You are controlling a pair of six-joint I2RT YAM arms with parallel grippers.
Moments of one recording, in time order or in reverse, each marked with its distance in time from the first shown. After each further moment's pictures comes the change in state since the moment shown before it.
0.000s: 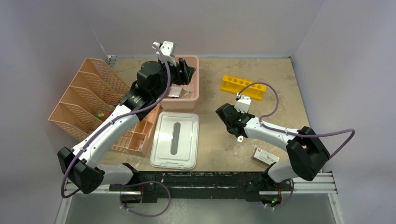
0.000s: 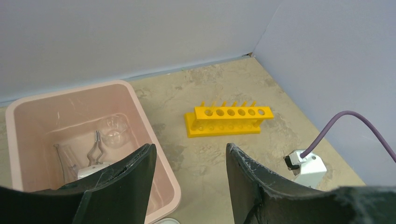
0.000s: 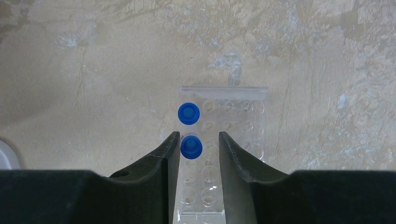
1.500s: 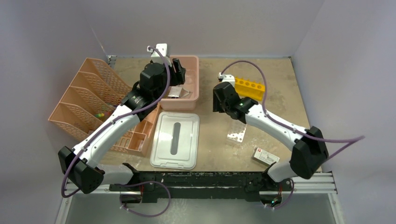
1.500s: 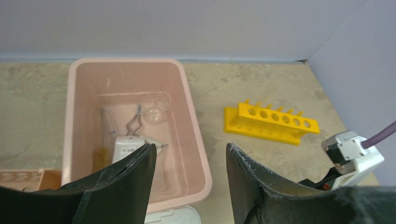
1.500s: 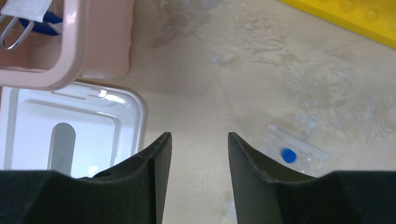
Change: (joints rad) left arm 0.000 0.002 -0.016 -0.079 -0.219 -0.064; right arm -0.031 -0.026 0.301 -0.035 -0.354 -0.384
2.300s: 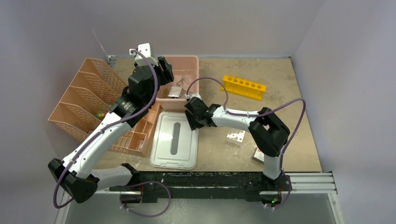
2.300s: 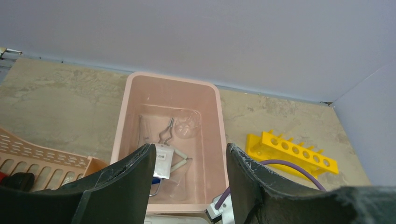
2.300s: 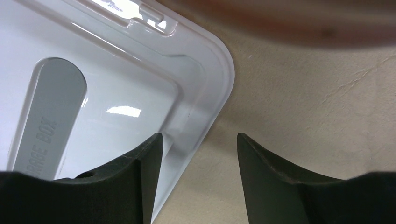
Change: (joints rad) left arm 0.000 -0.110 -0.012 -0.048 -0.238 -0.024; right arm 0.190 0.472 0.148 0.069 -0.154 -0.101
